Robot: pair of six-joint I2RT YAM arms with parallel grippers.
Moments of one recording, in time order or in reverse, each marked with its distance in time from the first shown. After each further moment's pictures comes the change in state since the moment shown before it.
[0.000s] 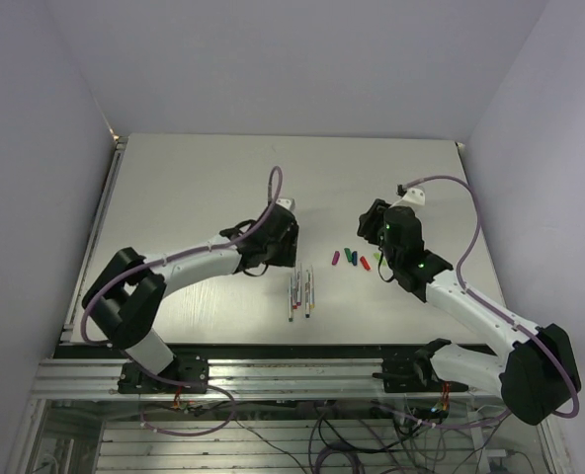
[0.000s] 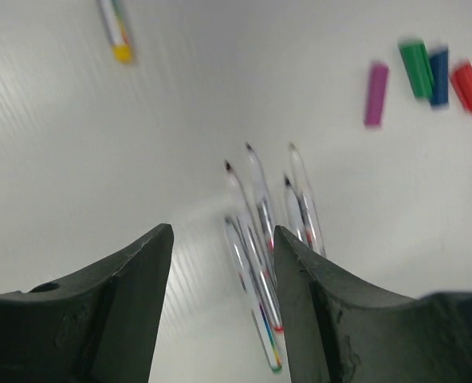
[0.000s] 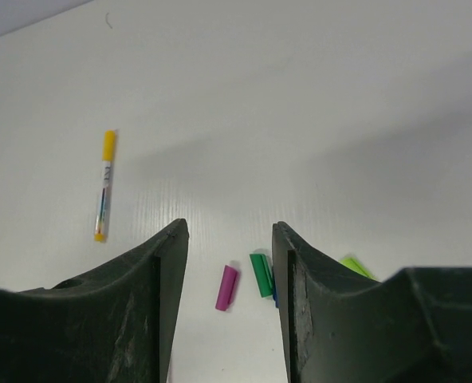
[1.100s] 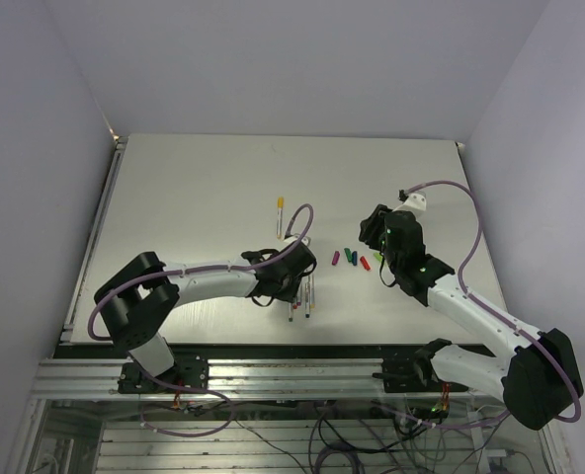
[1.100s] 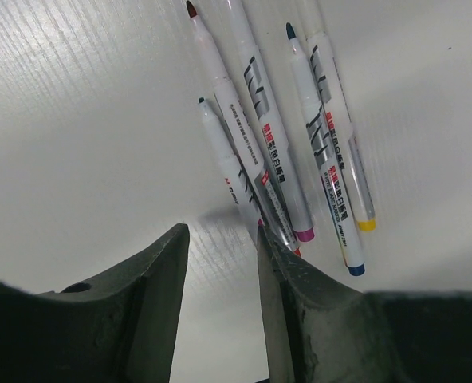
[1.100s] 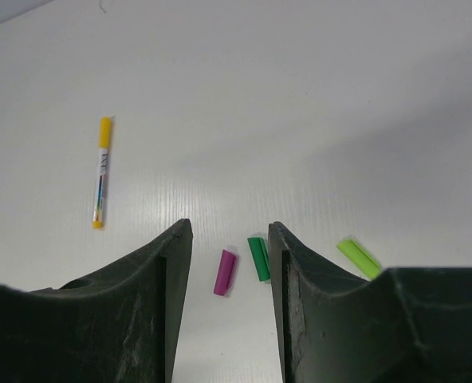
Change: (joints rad) left arm -0.250 0.012 -0.058 -0.164 -0.119 -0.045; right arm 0.000 -0.036 -0.041 -0.025 -0.012 0.038
